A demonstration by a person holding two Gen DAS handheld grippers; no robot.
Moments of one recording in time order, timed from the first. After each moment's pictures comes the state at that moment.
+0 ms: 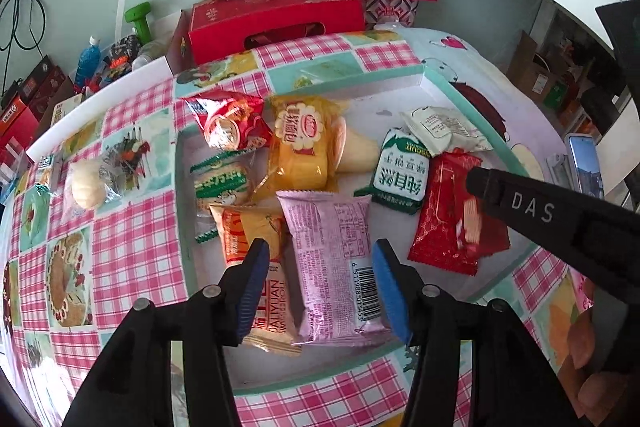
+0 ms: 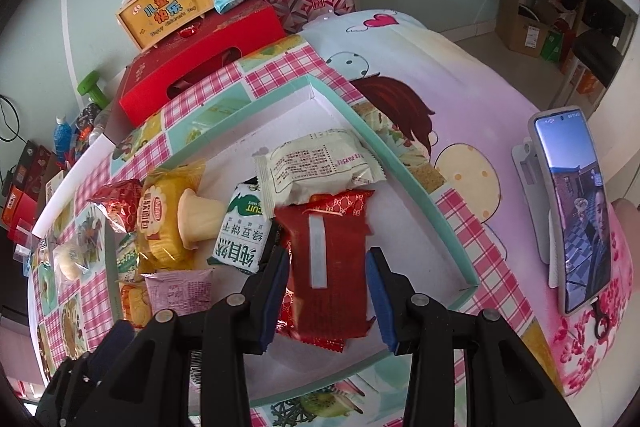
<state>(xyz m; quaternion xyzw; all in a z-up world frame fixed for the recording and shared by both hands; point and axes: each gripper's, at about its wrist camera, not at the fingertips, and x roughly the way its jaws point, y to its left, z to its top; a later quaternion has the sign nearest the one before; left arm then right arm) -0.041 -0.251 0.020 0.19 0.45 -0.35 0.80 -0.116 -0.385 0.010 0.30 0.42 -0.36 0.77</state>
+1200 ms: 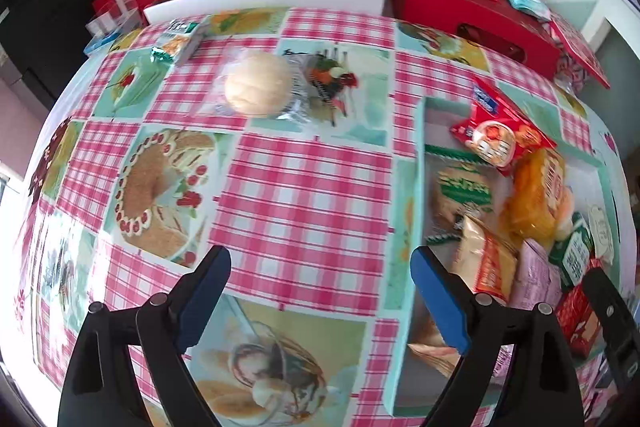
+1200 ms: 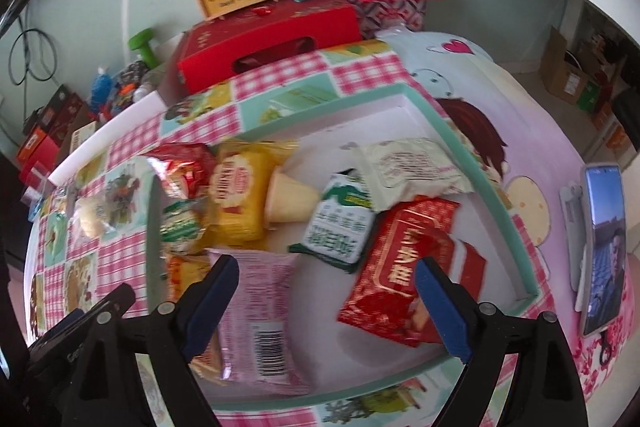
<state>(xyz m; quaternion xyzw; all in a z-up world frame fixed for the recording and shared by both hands) 0.065 -0.151 -0.002 0.07 0.56 -0.11 0.82 -0.071 -0.336 0.022 0.24 0.44 -0.29 0.81</state>
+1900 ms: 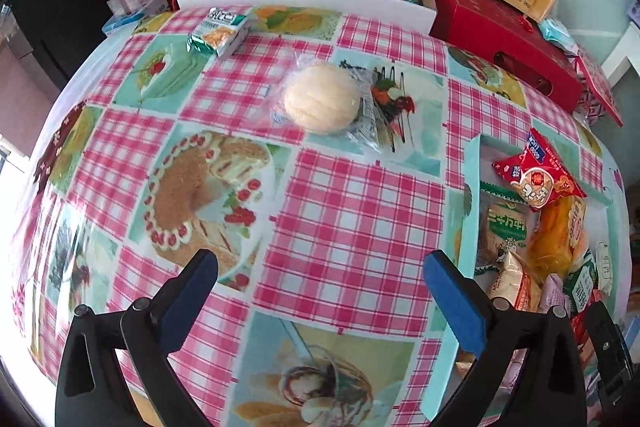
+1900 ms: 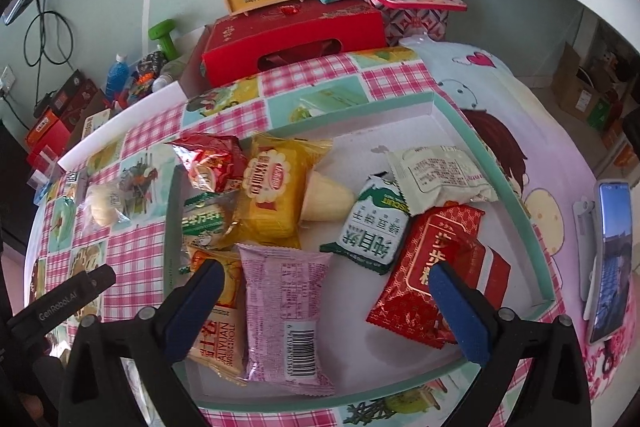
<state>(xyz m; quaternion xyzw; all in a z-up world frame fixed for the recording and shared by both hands) 0.093 -0.110 0.003 0.04 0.56 -0.09 0.82 -0.059 -0.318 0.025 0.22 0.44 -0.28 0.83</state>
